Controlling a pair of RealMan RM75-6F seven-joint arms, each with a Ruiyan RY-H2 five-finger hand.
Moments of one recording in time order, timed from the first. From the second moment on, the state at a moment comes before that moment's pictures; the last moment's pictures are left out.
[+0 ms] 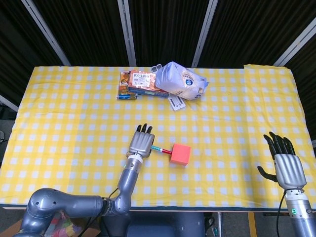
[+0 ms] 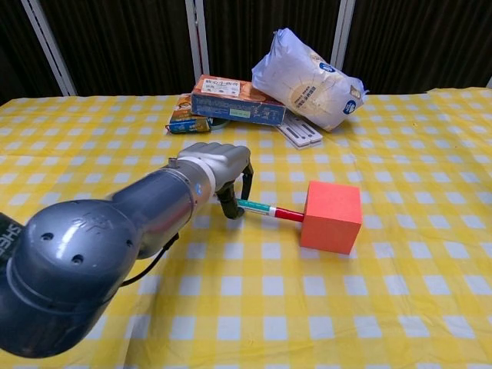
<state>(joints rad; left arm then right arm) -1.07 -2.04 -0.38 -1.32 0.48 1.15 1.03 0.16 -1.11 0.10 -1.69 -1.39 1.37 -0.08</state>
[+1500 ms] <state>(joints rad) -0.99 -1.84 -0.42 -1.58 0.47 1.26 1.00 0.16 -1.10 0.10 -1.71 -1.37 1.35 -0.10</state>
